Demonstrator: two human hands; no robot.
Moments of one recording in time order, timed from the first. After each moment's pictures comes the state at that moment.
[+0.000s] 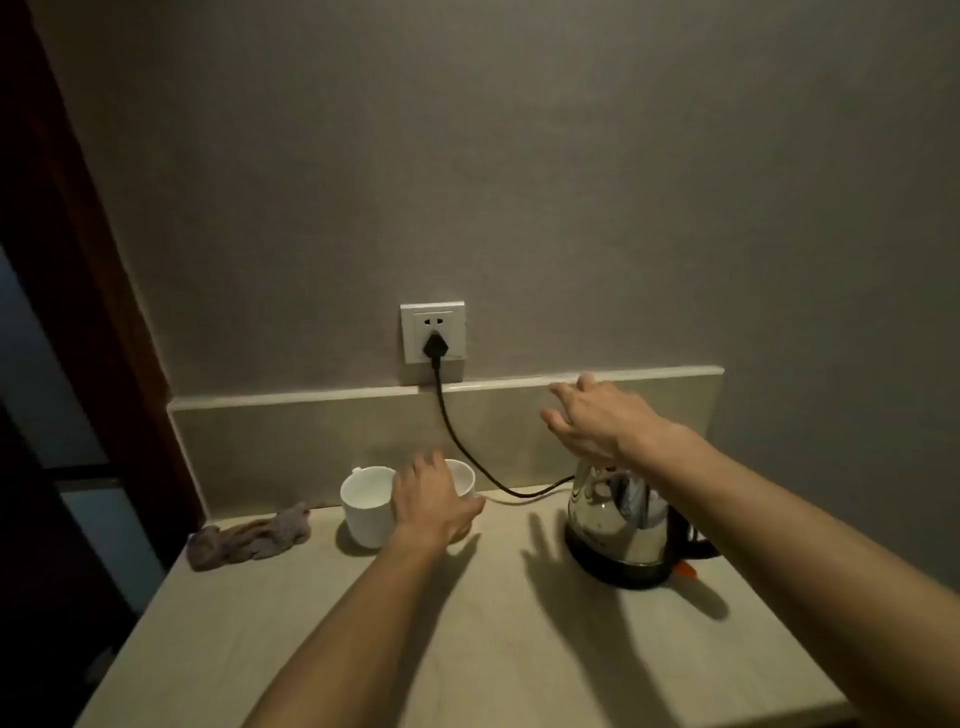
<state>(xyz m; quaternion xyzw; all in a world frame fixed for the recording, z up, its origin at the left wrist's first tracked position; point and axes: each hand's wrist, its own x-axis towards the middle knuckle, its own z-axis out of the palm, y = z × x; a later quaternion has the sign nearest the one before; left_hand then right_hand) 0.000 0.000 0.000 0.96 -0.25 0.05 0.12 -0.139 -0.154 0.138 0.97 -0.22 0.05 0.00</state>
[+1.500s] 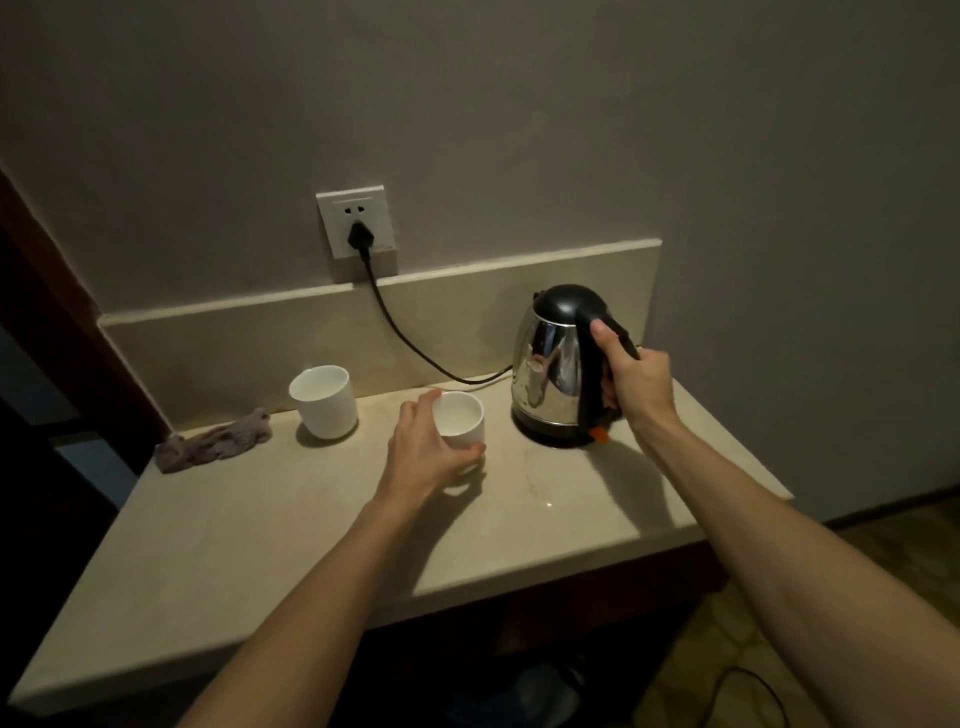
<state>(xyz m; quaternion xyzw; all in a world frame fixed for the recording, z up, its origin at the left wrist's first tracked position) -0.105 0.014 -0.043 0.87 -0.31 0.00 0.39 -0.253 -0.197 0.016 0.64 -0.31 0.38 -0.59</state>
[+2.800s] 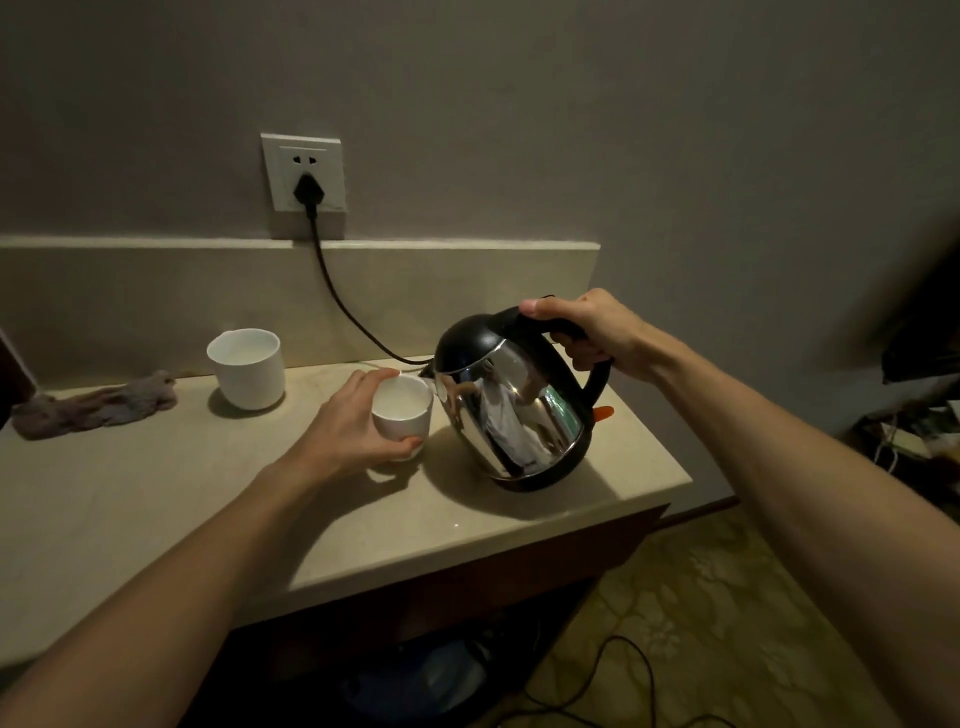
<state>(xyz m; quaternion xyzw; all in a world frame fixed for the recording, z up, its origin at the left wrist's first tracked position) -0.068 0.032 -0.057 0.79 -0.47 -0.05 0.38 -0.276 -0.197 0.109 0.82 -0.22 0.09 -0.51</state>
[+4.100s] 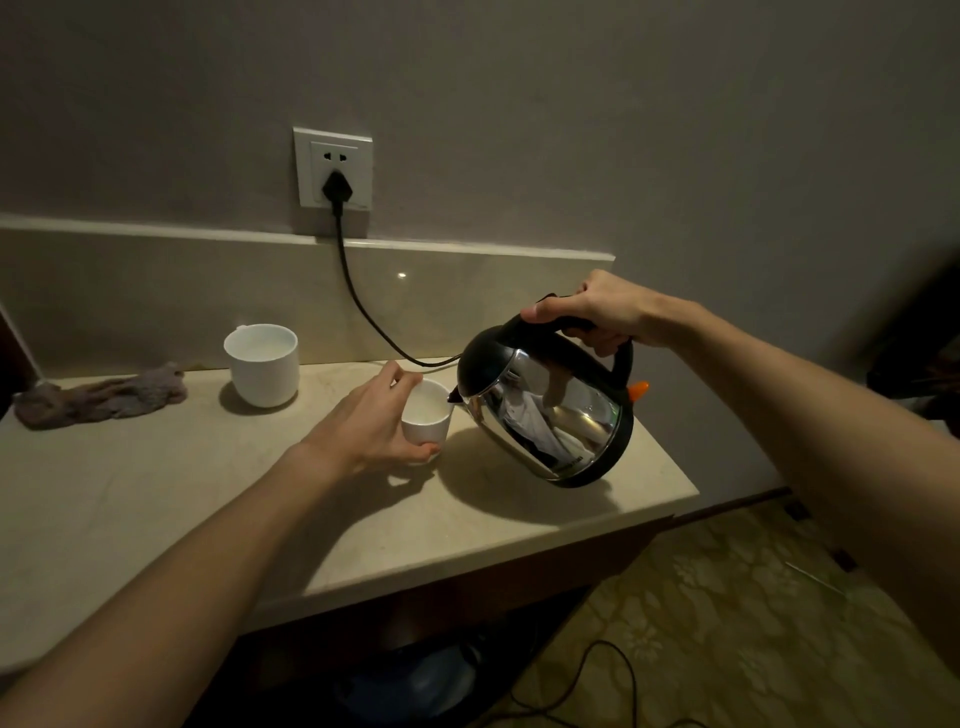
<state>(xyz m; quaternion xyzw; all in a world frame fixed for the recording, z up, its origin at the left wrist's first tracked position) -0.064 0.038 -0.031 0.80 -0.55 0.00 0.26 -0.239 -0.183 0.150 0.90 -0.25 -0.02 -0.36</state>
